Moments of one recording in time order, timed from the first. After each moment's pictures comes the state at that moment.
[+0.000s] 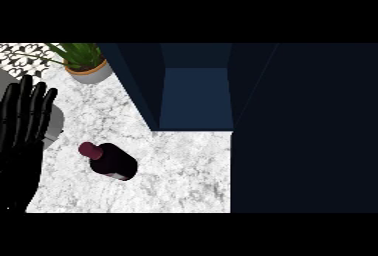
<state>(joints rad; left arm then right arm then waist) -0.02 0.12 0.01 -2.10 -0.02 -0.02 0.01 0.02 -0.08 -0.03 -2.10 0.00 0.02 0.02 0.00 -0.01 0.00</state>
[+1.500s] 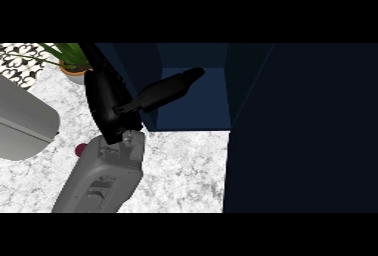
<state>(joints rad) -0.63 0.03 -0.30 -1.67 -0.60 0.94 0.85 0.25 -0.12 0.27 -2.46 -0.16 0.17 0.29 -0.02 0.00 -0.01</state>
